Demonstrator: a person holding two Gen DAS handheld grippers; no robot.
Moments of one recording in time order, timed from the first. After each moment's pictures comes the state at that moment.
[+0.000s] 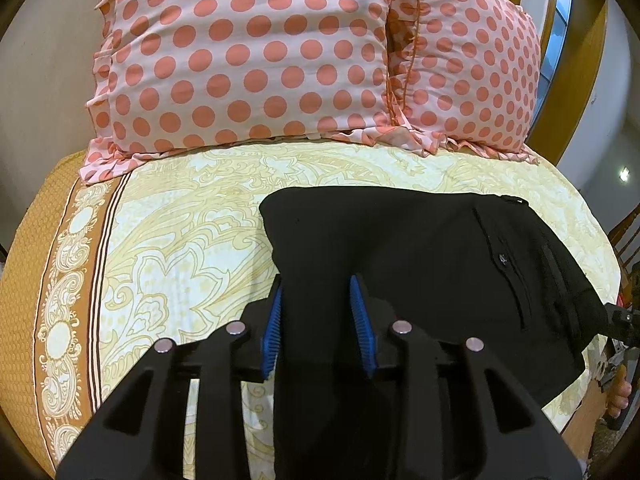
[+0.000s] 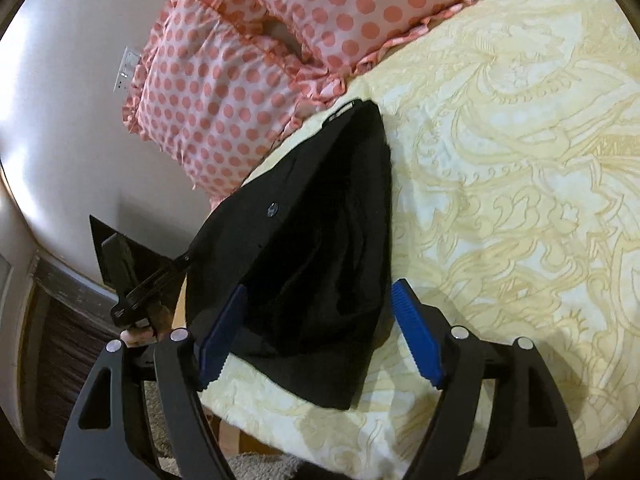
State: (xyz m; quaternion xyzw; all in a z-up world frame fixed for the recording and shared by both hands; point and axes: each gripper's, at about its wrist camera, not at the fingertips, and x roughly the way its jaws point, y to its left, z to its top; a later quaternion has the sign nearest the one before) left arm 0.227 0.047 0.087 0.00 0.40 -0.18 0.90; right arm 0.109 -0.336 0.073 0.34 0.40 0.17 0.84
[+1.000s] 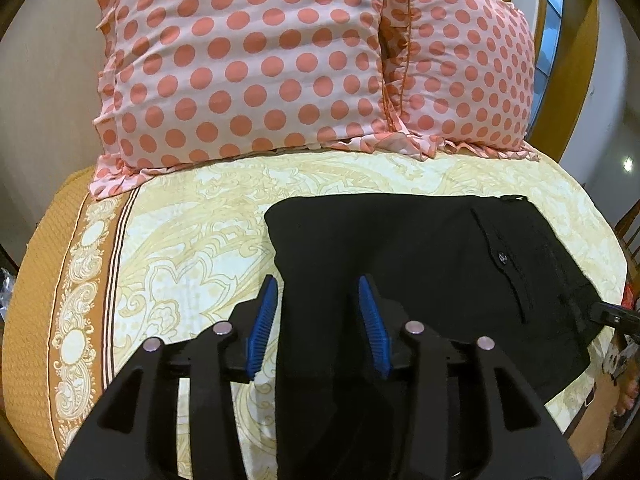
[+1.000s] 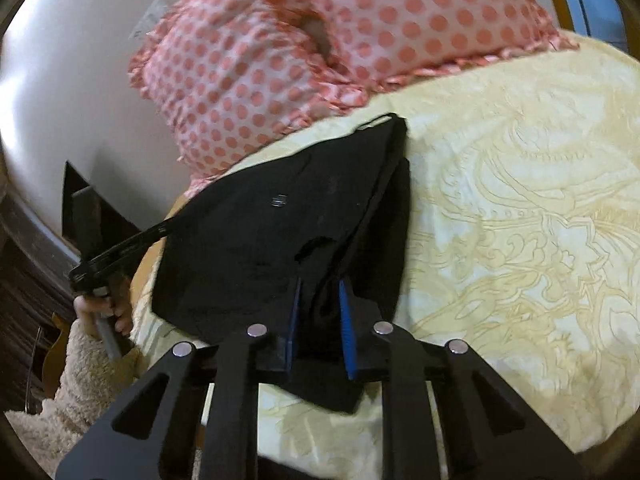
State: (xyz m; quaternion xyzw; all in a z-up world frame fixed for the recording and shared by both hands) left arm 0.215 0.043 0.094 0.02 0.38 -0.17 0.91; right arm 0.097 -0.295 0.096 0.22 0.39 0.15 0.88
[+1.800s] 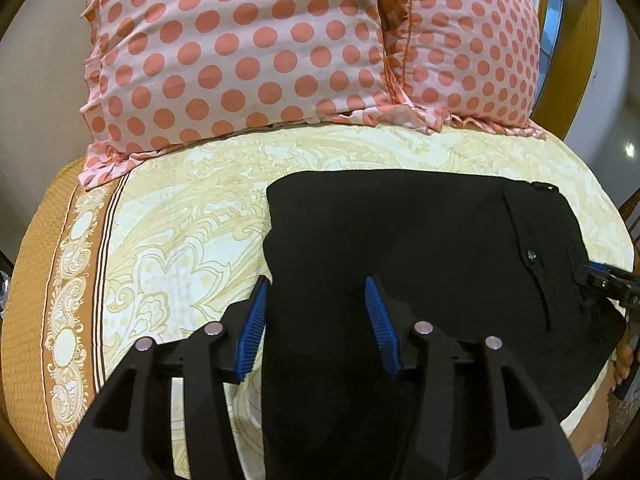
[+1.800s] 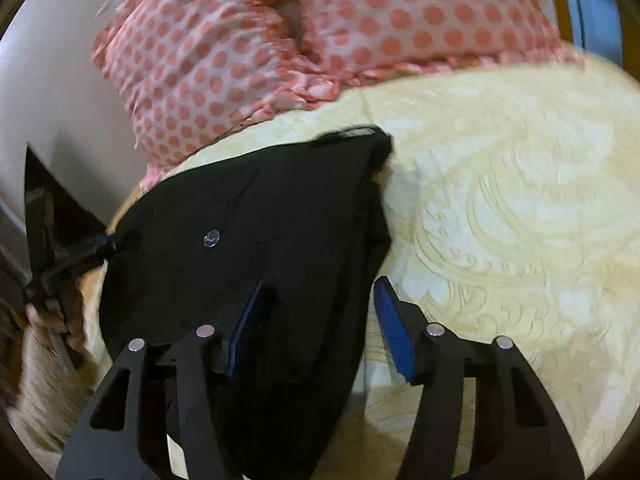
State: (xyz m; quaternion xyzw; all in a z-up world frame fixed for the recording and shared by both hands) left arm 0.228 0.038 0.075 0.04 0.41 -0.17 0.89; right arm 0.148 -0.292 0.080 0.14 0.41 0.09 0.90
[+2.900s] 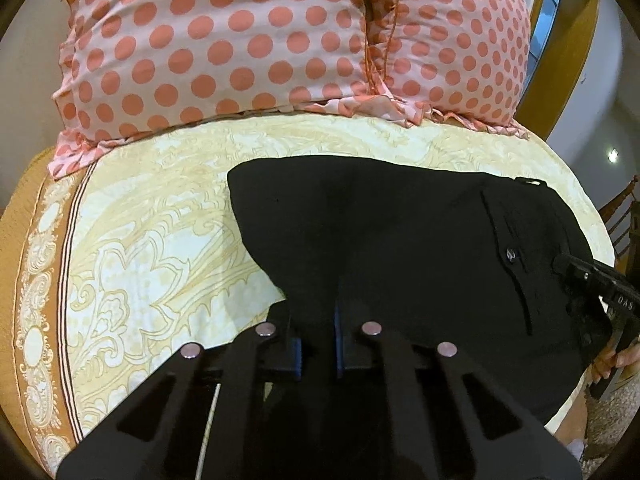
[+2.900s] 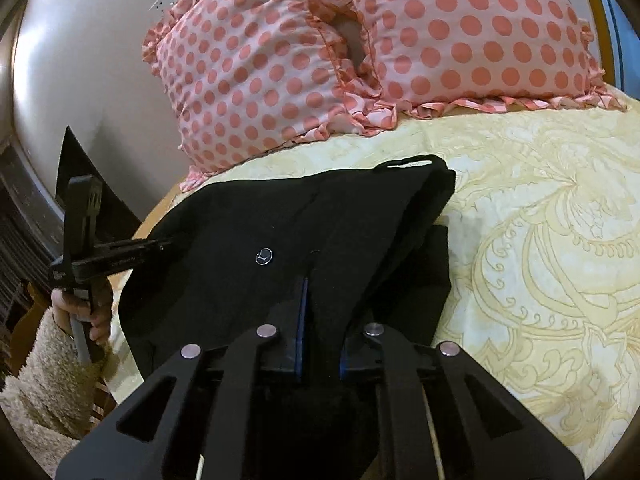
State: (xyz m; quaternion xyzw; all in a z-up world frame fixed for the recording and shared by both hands) left arm 0.234 0.027 0.071 0.02 0.43 -0.21 0.88; right arm 0.159 -0.282 0.087 0.15 0.38 0.16 0.90
